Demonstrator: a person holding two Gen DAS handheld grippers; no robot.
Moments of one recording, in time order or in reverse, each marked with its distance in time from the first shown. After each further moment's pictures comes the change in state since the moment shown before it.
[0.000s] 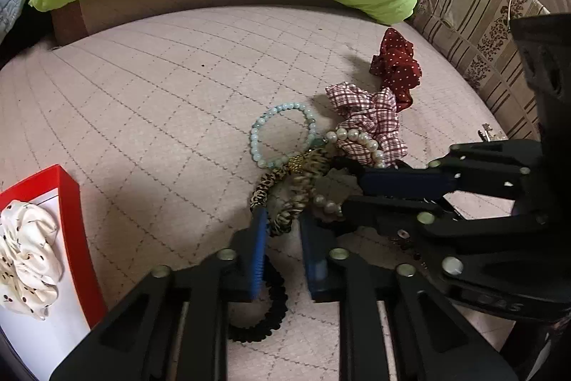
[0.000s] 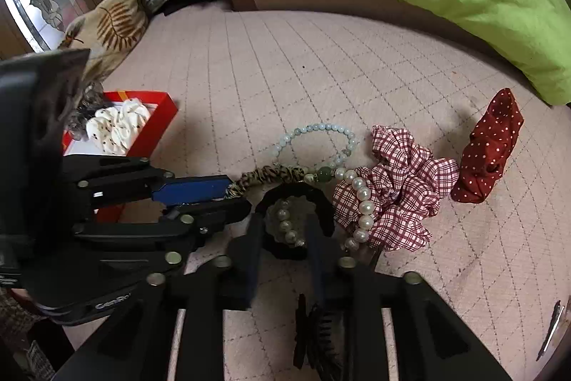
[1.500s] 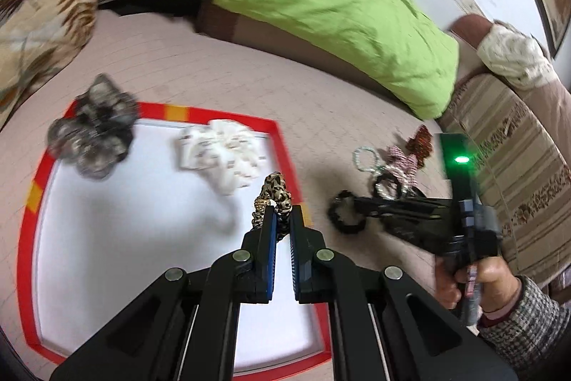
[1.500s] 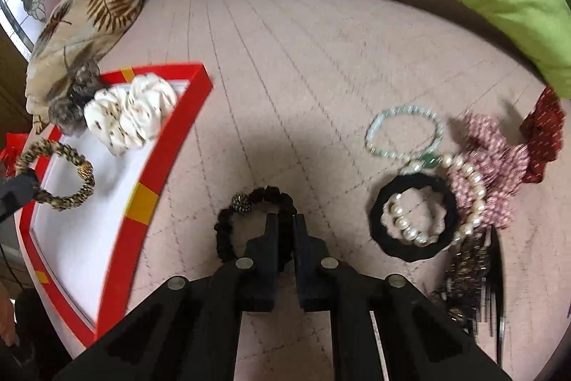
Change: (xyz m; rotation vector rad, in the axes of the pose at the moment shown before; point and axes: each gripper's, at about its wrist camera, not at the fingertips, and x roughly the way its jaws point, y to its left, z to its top) left arm -0.166 0.120 -0.109 -0.356 -0.252 0.043; right arm 0.026 0.075 0.011 0.034 0.036 -0.080
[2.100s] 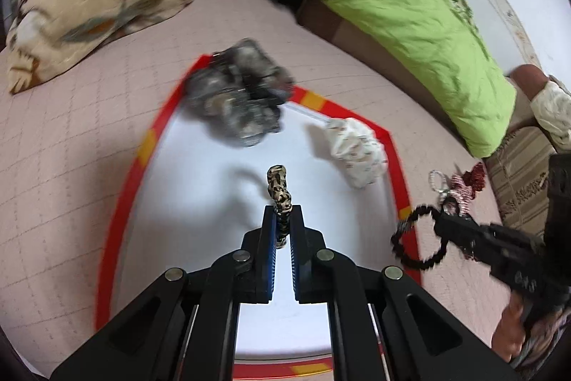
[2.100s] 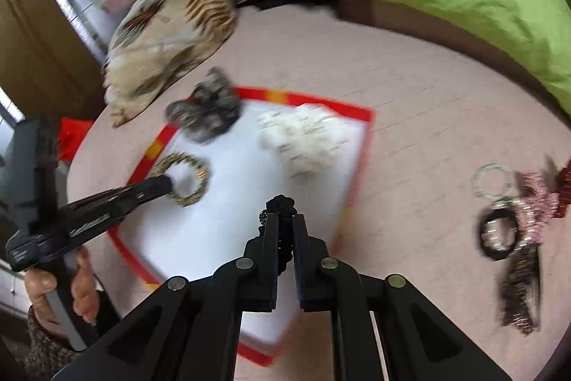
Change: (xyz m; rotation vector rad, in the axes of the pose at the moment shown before) left arm -0.026 0.105 -0.014 -0.216 0.009 0.152; right arm -0.042 0.124 0.001 -0.110 -0.044 0.193
